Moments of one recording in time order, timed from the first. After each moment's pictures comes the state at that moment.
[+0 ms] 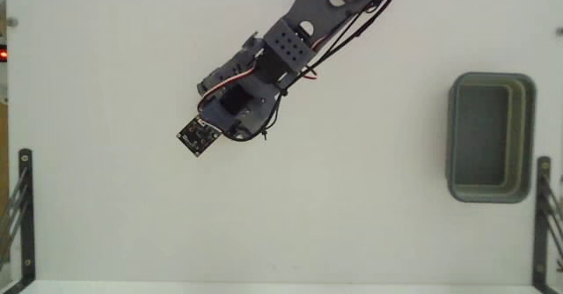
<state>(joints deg) 43.1 94.6 115.6 35.4 0.0</state>
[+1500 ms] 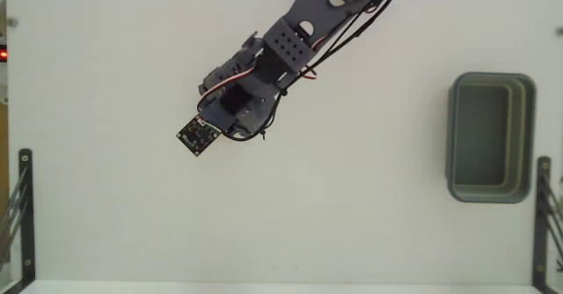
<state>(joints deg) 43.1 94.6 115.6 35.4 -0.1</state>
